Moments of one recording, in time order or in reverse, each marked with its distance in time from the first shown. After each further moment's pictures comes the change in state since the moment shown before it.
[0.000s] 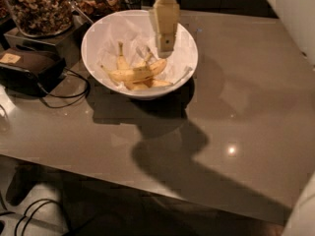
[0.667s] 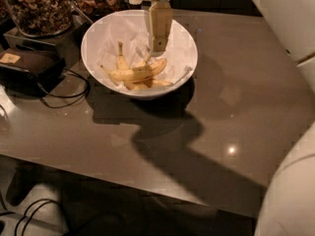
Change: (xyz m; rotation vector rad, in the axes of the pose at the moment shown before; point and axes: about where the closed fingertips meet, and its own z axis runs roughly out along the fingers) arm -0.003 -0.010 0.017 -0.029 -0.029 0.003
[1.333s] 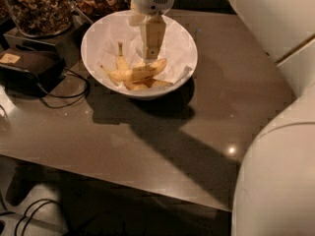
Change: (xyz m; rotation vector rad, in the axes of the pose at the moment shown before) arm 0.001 -0.002 0.037 -0.078 -0.022 0.027
